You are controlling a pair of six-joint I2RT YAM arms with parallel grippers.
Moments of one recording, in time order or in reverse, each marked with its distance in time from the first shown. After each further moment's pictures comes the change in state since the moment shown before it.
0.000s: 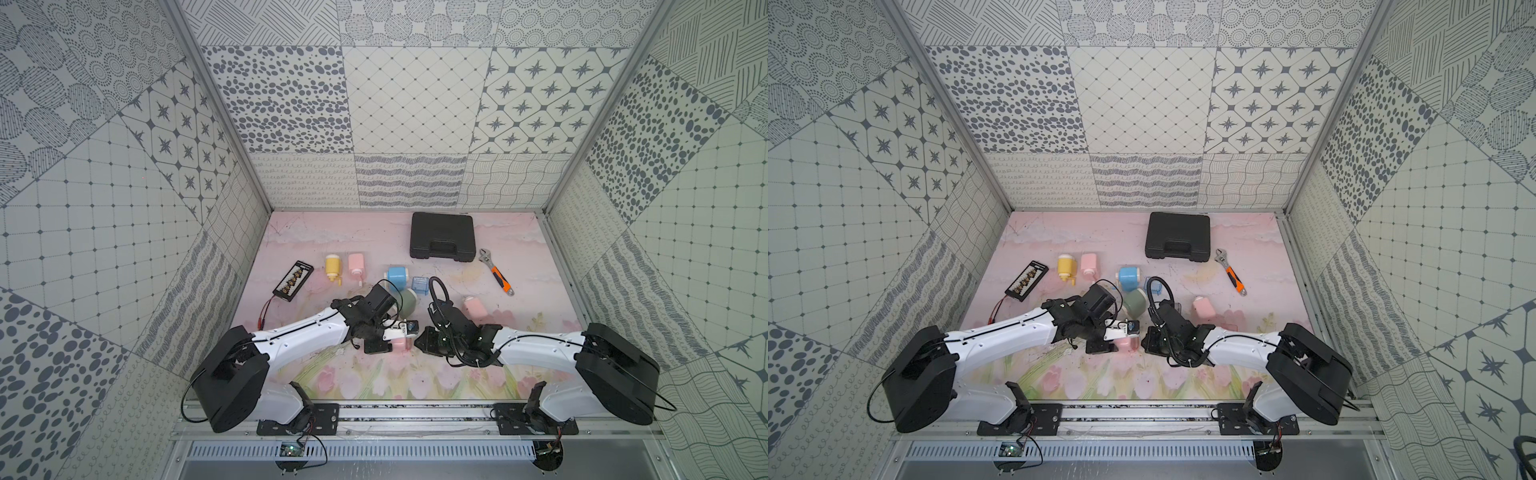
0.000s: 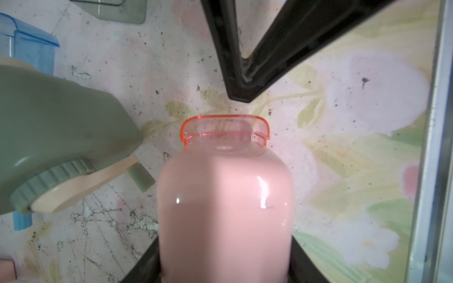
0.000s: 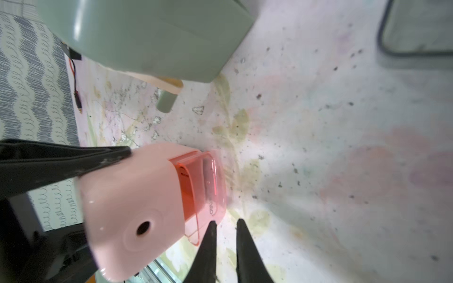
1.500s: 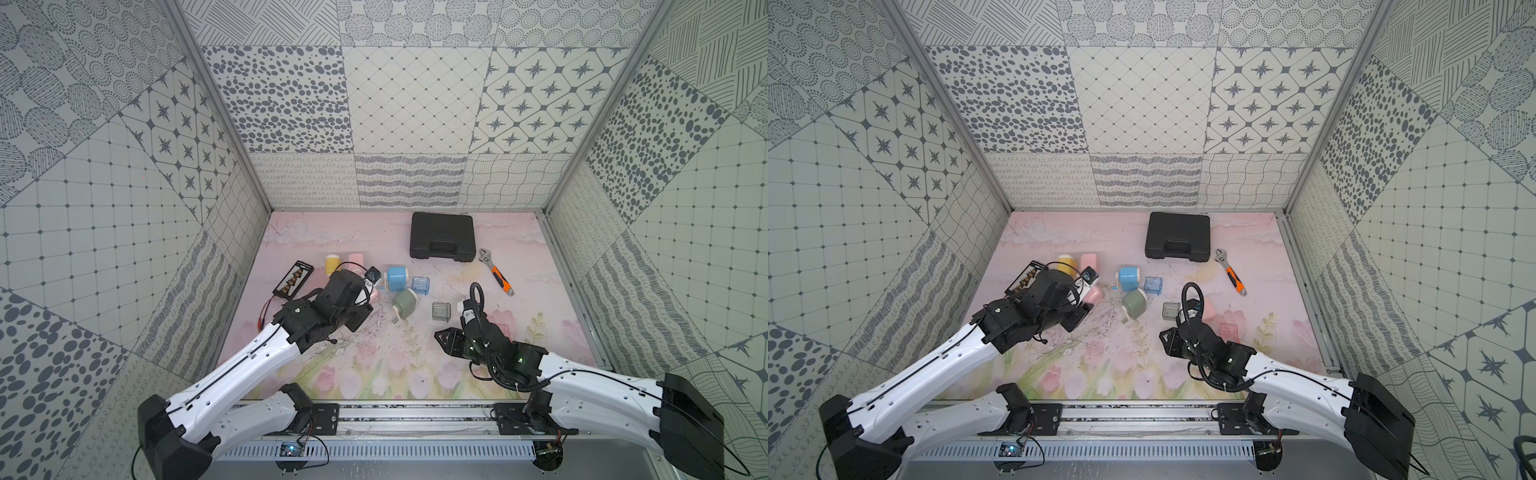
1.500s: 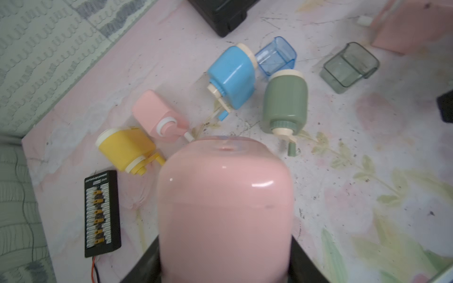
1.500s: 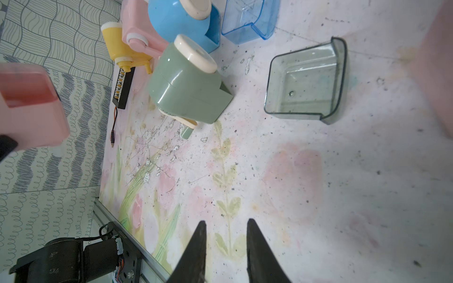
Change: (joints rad) left arm 0.124 -0.381 0.156 -0.209 -0.419 -0.607; right arm 0.010 -0.481 -0.201 -0.074 0.259 -0.021
